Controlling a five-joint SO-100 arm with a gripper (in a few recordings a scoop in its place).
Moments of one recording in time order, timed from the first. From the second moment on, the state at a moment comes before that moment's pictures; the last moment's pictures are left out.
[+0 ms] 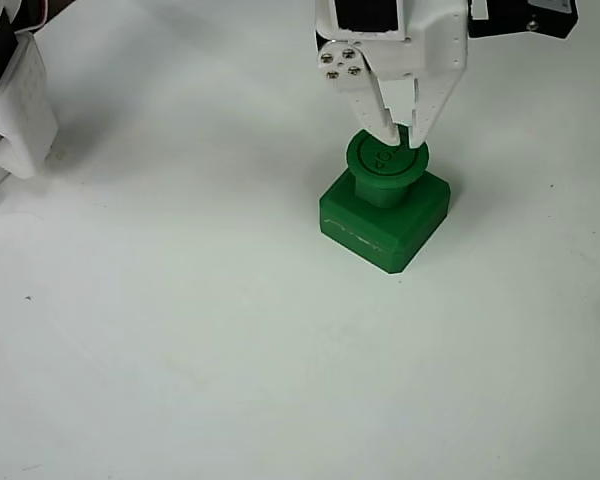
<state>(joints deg) -19.9 67.2 44.8 100.6 -10.9</state>
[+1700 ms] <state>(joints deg) -9.4 184.9 162.0 54.6 -7.1</state>
